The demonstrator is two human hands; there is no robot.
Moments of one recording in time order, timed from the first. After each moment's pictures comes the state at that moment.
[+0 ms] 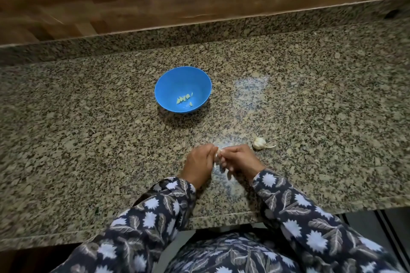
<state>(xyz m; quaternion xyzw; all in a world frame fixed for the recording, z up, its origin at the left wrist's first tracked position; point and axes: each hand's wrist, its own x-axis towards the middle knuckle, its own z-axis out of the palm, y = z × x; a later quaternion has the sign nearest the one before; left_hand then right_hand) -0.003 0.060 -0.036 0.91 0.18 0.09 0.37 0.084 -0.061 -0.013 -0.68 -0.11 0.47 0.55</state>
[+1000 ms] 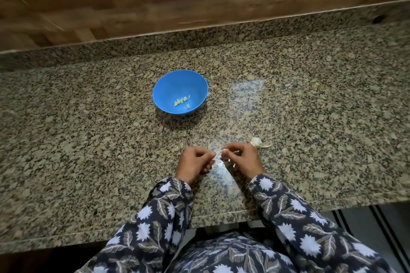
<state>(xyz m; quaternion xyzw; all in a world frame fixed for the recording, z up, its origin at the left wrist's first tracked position) -0.009 0.062 -0.014 0.71 0.35 -0.03 0.62 0.081 -0.071 -0.028 -0.80 -0.18 0.26 0.51</state>
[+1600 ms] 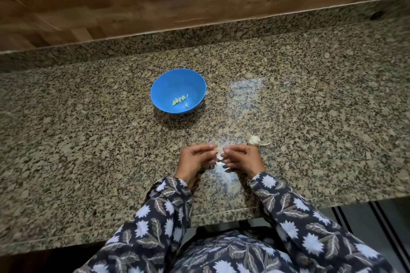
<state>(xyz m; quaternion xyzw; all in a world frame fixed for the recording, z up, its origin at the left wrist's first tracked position) -0.008 0.053 -0.009 0.55 0.37 0.04 0.75 0.077 -0.074 -0.024 -0.63 0.03 0.39 0.67</state>
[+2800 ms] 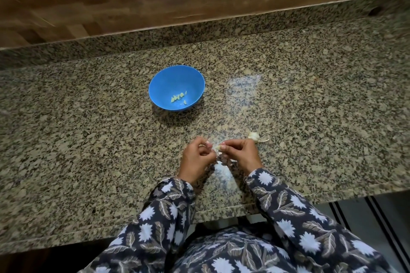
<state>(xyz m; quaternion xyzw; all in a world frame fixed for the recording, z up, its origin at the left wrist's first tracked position) -0.010 0.049 -0.007 0.78 0.30 0.03 0.54 0.077 -0.069 -0.020 -0.70 -0.03 0.34 0.63</state>
